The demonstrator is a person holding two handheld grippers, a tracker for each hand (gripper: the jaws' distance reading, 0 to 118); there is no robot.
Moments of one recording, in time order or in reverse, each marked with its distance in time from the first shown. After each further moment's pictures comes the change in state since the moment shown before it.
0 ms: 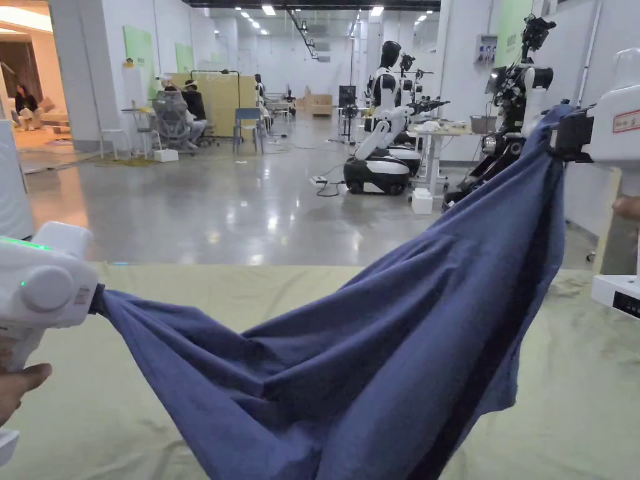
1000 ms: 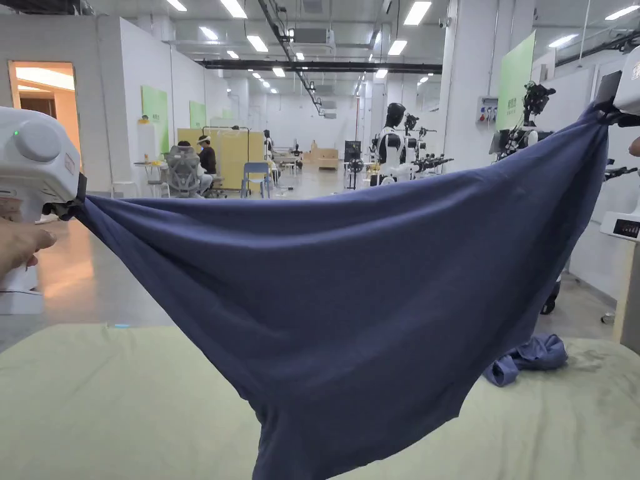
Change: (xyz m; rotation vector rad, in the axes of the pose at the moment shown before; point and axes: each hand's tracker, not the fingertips) left arm -0.093 0.209 -0.046 0.094 0.031 0.265; right arm 0.043 0.143 -0.093 0.097 -0.218 -0.133
